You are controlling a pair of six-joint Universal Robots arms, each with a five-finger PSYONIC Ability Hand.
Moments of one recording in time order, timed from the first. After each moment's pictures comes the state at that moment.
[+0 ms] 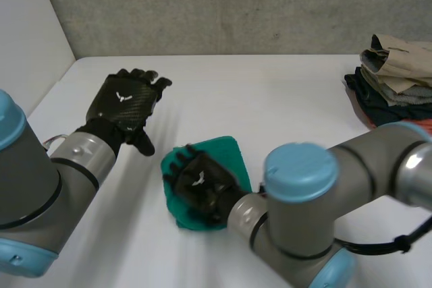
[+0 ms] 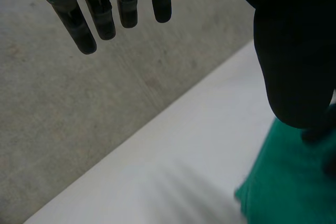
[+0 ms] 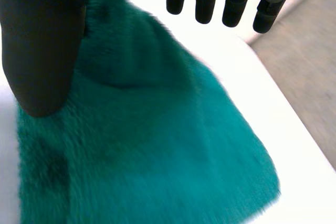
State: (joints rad) left arm 4.24 -1.72 -1.72 3.36 -1.54 3.46; right arm 2.36 -1.00 1.46 -0.13 1.31 2.53; left_hand 0.20 0.20 0.21 0.20 0.05; right_hand 0.22 0.21 0.20 0.20 0.05
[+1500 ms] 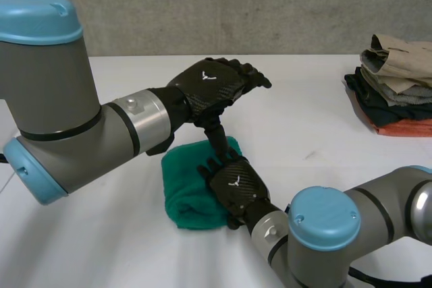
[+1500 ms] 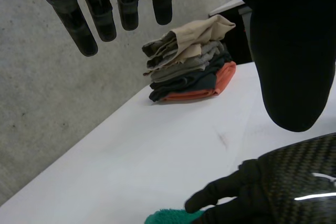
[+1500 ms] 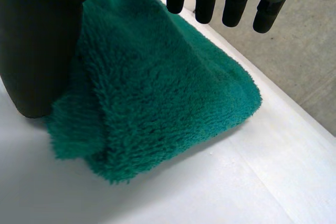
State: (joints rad) left arm 4.13 -1.98 -1.15 2.93 -1.11 3.38; right arm 2.33 -0.98 1.72 -0.50 1.48 2.74; left_hand 0.22 0.22 0.22 0.22 0.05; right_hand 0.21 0.21 0.20 0.20 0.05
